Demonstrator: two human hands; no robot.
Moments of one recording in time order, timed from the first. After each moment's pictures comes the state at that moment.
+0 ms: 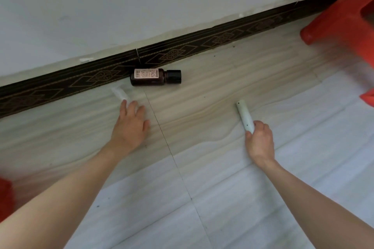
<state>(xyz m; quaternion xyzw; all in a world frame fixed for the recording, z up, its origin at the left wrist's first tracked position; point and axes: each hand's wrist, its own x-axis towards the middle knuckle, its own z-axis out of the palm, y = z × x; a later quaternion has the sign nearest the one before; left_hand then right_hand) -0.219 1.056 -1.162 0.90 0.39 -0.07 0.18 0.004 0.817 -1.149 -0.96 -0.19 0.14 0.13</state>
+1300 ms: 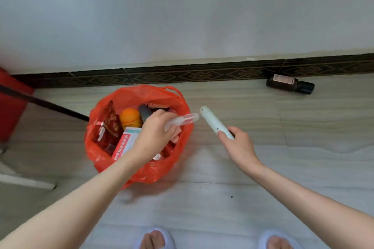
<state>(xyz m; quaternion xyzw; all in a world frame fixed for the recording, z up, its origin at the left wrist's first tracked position) -0.533 0.995 -0.996 0.81 0.53 0.16 0.19 -0.341 0.926 -1.029 -0.76 -0.40 0.41 0.33</state>
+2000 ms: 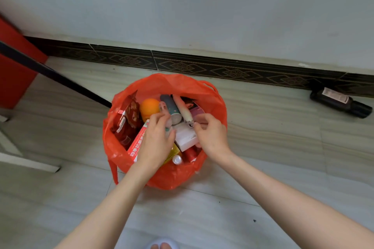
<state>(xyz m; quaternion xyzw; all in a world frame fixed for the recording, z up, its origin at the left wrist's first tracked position) -0.602 1.010 -1.069 0.70 0.66 0.21 0.20 -0.460 1.012 -1.055 -0.68 -0.46 0.45 0.34</state>
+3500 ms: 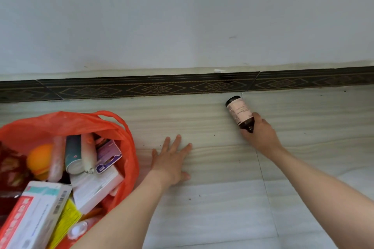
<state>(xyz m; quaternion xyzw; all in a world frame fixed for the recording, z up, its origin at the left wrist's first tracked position) -0.389 1.061 -1.143 0.81 0.45 -0.27 0.28 -0.136 1.029 -1.137 -0.86 -0.44 0.23 0.09</state>
